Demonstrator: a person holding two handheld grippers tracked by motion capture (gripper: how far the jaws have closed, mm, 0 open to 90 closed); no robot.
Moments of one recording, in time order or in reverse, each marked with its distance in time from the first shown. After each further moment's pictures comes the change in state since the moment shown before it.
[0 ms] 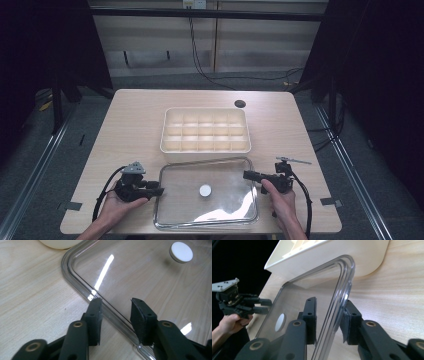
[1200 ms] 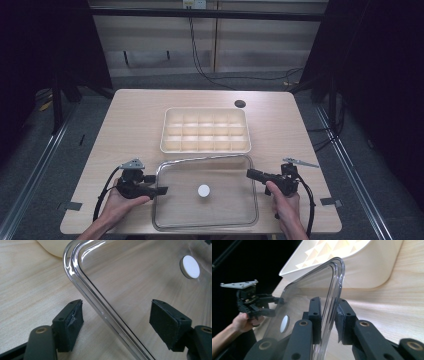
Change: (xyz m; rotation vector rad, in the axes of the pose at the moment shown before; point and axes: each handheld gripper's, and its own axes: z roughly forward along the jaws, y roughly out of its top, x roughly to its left) left arm 0.008 0.003 0.006 -0.066 -0.037 -0.081; right arm 0.011 -0.002 -0.018 -0.083 0.052 -0.068
